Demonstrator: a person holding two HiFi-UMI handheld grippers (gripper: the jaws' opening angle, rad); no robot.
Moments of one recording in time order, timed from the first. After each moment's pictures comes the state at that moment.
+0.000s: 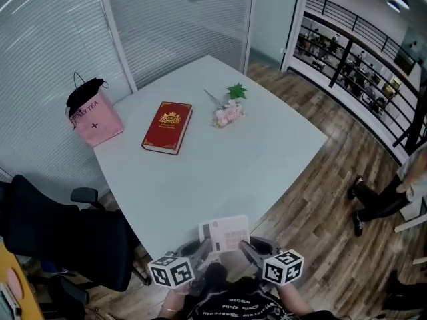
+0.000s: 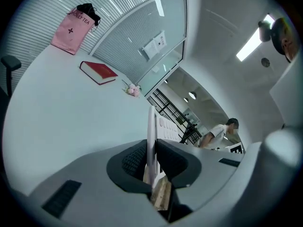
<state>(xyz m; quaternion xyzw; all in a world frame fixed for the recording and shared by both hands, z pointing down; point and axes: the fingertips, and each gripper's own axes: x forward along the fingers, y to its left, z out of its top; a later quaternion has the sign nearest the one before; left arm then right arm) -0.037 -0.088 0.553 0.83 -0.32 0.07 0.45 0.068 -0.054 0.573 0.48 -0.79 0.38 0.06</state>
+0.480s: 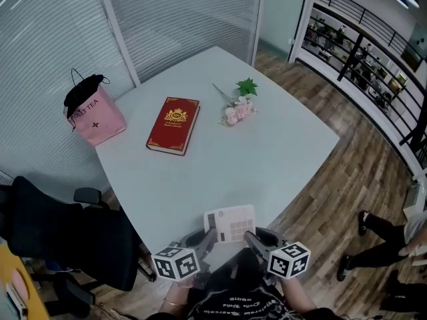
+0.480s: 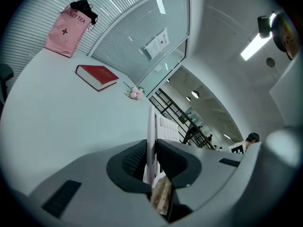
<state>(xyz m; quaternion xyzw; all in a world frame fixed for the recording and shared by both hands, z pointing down) -0.038 -0.161 0.546 0.83 -0.33 0.09 0.45 0.067 -0.126 0.568 0.48 -0.78 0.39 0.06</state>
